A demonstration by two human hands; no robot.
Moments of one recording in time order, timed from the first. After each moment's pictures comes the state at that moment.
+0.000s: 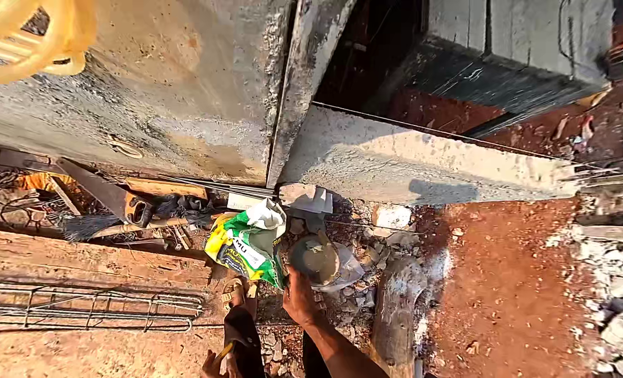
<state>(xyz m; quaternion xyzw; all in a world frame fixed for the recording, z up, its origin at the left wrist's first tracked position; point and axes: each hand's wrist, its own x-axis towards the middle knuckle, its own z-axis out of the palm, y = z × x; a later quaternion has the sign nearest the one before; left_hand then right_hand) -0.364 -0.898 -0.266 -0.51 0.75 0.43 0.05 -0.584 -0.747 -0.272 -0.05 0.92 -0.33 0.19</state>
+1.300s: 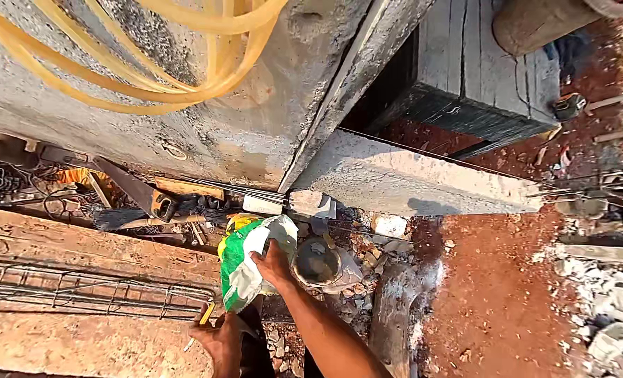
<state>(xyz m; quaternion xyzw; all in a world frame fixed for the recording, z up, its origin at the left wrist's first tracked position) -0.472 -0.964 -0.193 -0.59 0.54 0.58 -0.13 -0.653 -0.879 -0.193 0.10 0.87 -0.32 0.37</state>
